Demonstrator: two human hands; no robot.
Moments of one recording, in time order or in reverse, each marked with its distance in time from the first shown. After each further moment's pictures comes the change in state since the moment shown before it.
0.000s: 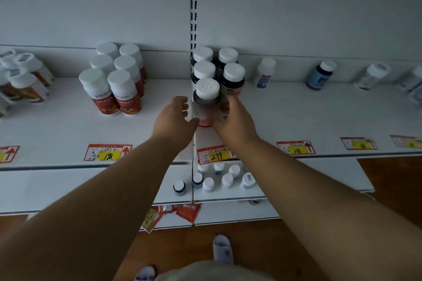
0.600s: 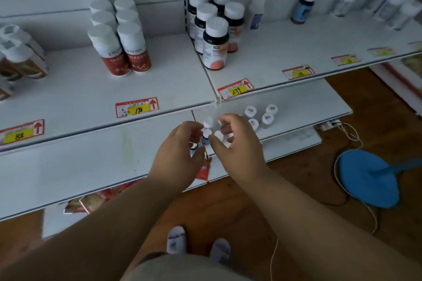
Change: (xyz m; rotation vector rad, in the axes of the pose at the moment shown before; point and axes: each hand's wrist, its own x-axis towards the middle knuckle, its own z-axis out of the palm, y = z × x) left_hand -0.158 -0.110 -0.063 0.036 -0.288 0.320; right_hand -0.203 -0.043 0.094 -0.095 0.195 0.136
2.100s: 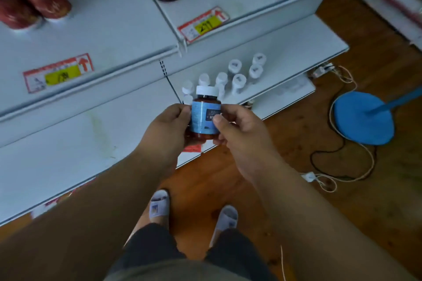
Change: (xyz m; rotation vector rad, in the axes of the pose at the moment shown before) left_hand 0.025 -0.041 0.081 -0.761 -0.281 -0.478; right_hand -0.039 0.076 0.022 0.661 0.003 0.545
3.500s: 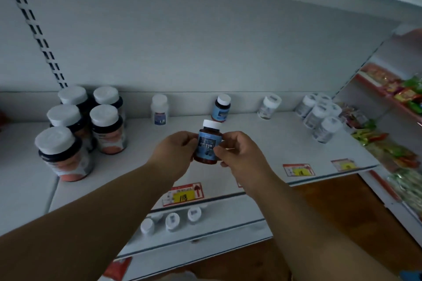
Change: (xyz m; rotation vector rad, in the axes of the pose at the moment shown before) left_hand 0.180 0.271 0.233 0.220 0.251 0.235; right_hand 0.261 -0.278 -0.228 -0.448 -0.170 -0.292
